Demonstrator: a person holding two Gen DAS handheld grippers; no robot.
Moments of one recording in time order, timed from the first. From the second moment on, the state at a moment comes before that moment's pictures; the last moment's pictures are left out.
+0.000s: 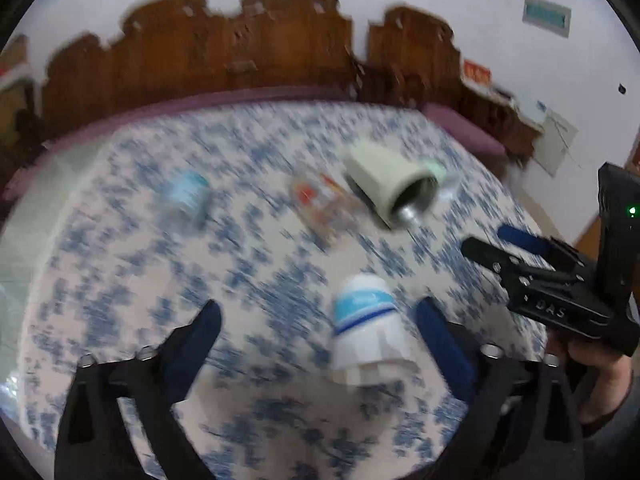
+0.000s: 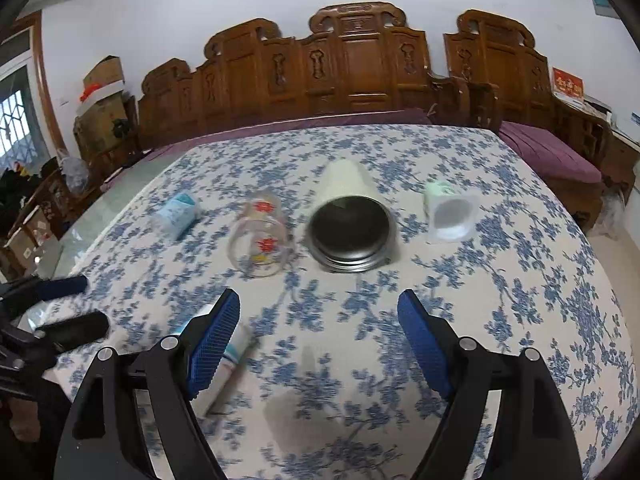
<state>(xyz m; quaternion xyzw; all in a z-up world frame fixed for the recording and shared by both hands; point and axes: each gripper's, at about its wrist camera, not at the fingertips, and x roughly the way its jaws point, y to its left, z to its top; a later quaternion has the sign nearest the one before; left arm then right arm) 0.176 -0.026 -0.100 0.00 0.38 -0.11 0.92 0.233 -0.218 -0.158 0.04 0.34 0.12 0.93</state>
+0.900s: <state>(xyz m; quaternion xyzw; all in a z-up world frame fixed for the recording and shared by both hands) 0.166 0.056 -0.107 -0.02 0.32 -0.04 0.95 0.279 -0.140 -0.221 0.14 0.53 0.15 0.82</state>
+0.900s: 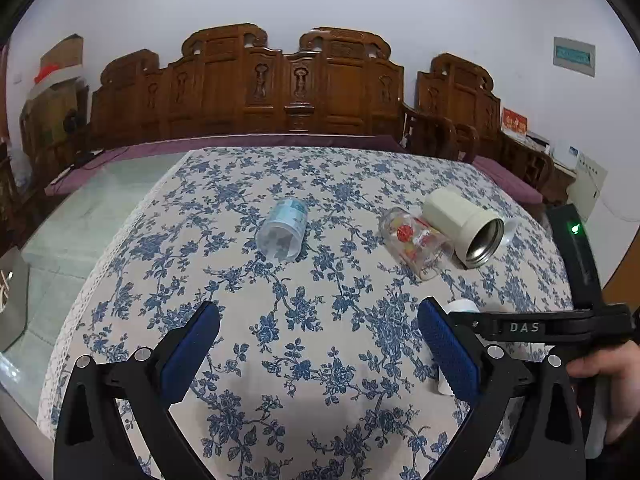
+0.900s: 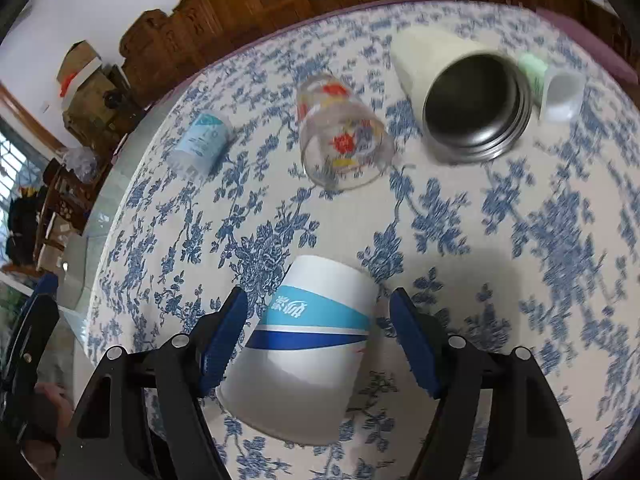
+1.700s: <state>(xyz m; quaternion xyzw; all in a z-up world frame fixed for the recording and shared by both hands) 0.166 0.057 -0.106 -0.02 0.32 -0.05 0.95 0.281 -0.128 -0.185 0.04 0.42 0.17 0.89</state>
